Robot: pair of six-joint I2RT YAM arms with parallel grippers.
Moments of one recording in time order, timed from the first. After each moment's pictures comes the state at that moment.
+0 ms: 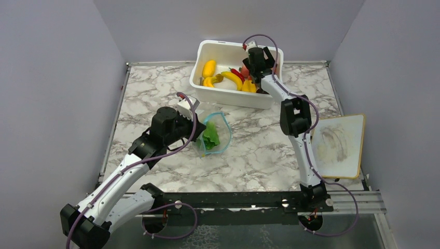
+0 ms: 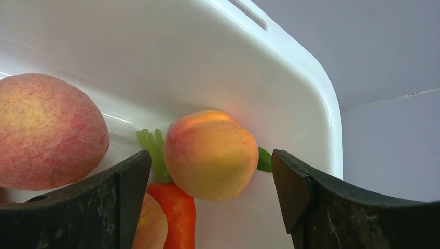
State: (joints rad) left arm -0.57 0.87 0.79 -0.31 0.21 -0.21; right arm 0.35 2.54 2.22 -0.09 0.61 -0.49
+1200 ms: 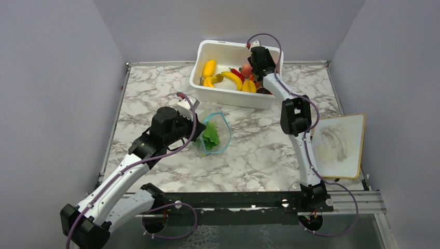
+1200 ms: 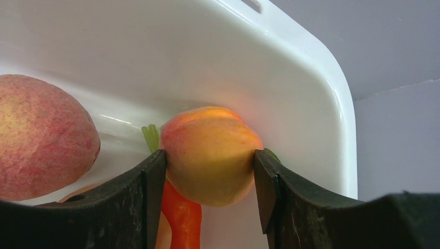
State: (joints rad) left arm -0.57 0.87 0.79 -0.31 0.21 -0.21; right arm 0.32 2.58 2.29 -0.18 0.59 -0.40
